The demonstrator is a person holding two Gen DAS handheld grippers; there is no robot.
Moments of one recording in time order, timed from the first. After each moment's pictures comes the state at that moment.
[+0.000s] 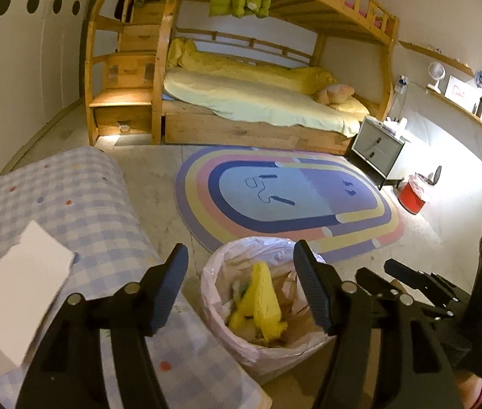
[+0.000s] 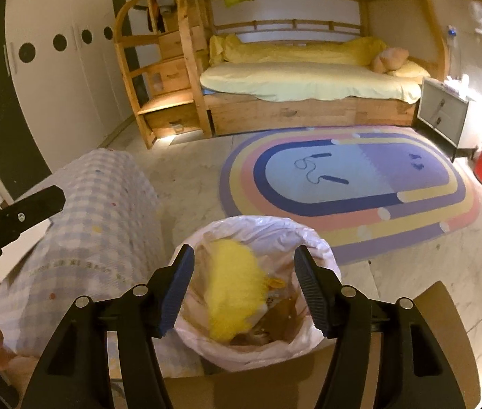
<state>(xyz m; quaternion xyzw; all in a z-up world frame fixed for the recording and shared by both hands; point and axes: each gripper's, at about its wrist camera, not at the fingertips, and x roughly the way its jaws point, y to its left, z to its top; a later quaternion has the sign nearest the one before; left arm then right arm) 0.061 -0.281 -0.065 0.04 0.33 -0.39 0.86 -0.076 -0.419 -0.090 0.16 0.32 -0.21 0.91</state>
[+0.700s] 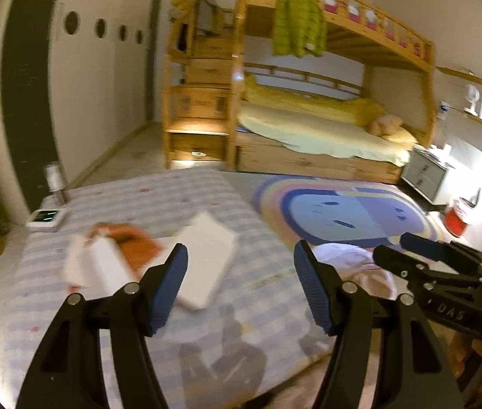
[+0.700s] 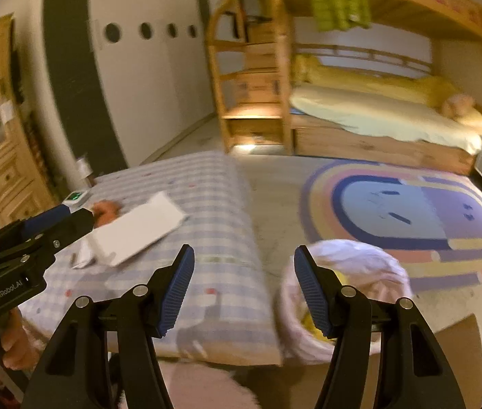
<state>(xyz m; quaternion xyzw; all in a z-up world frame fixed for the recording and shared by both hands) 0.035 -0.108 -0.022 0.04 0.28 -0.26 0.92 -0.045 -0.278 -0.033 0.09 0.31 -0.06 0.95</state>
